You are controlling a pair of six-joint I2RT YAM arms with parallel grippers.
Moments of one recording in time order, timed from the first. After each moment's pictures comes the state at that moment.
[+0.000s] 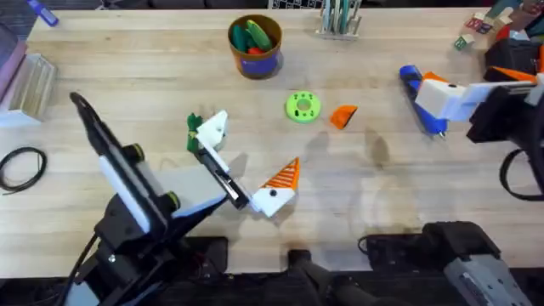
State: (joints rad) left arm -0.71 0.01 0.01 0.02 0.16 0.07; right arm -0.01 0.51 0.75 -0.70 -0.05 0.00
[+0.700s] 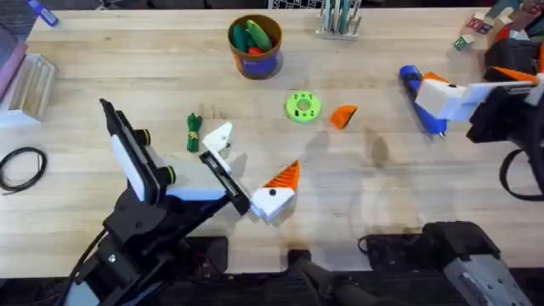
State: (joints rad) left arm -0.71 0.01 0.01 -0.07 0.19 -0.16; right arm -0.01 0.51 0.75 -0.70 -0.05 0.00
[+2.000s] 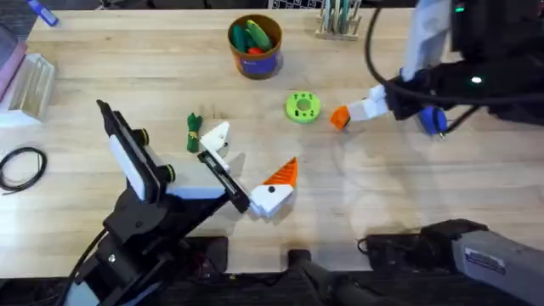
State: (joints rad) left arm -0.71 0.01 0.01 -0.07 0.16 -0.17; right arm 0.17 1.20 0.92 -0.75 -0.14 -0.23
